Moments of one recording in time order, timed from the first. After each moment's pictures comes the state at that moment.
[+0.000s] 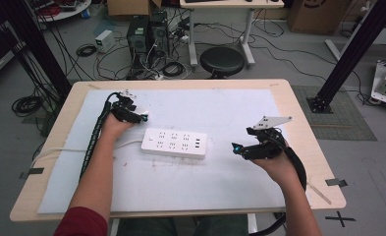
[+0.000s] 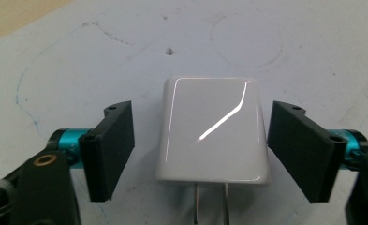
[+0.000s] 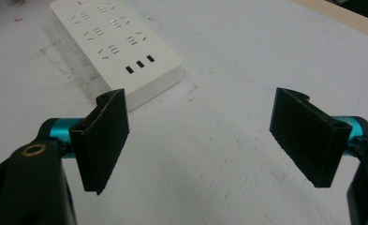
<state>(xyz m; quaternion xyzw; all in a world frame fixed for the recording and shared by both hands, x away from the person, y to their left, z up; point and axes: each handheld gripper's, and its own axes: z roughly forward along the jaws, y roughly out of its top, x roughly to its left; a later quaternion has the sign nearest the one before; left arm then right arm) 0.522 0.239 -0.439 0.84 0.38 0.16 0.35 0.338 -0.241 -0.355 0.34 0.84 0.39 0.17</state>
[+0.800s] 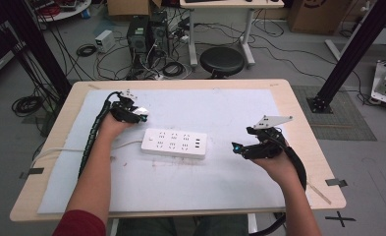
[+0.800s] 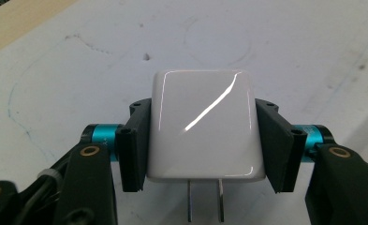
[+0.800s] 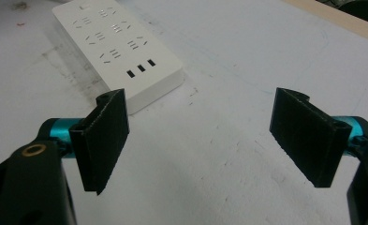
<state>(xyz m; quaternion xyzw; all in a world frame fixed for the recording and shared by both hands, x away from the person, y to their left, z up) 0.504 0.236 -0.413 0.86 0.34 0.16 0.35 0.337 -0.242 -0.352 0.34 0.83 0.40 0.17</state>
